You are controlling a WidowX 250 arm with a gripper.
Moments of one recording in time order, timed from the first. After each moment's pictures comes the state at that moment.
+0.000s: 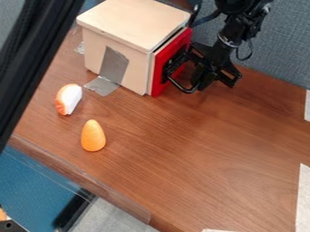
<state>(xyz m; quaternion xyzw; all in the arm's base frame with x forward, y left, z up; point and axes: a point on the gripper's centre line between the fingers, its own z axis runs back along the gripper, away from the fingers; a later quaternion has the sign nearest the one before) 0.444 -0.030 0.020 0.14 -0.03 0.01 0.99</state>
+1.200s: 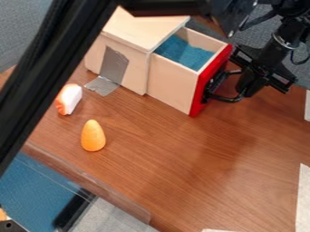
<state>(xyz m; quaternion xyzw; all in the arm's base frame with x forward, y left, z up) 0.436 -0.116 0.053 0.12 -0.04 0.03 0.99</state>
